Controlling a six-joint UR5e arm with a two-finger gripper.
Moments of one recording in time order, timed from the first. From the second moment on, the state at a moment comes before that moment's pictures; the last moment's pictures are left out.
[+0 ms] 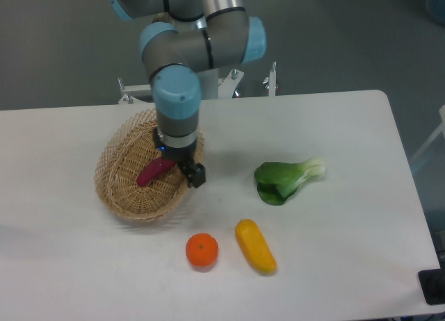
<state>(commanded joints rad) 2.19 -1.77 -1.95 -1.04 1.50 0.99</state>
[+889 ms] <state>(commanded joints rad) 2.12 -1.85 -2.00 -0.92 1.52 0.81</state>
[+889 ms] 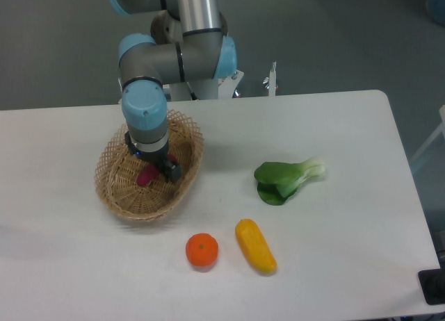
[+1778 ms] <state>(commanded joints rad) 2.12 -1.84 -1.99 -0.91 1.52 0.84</state>
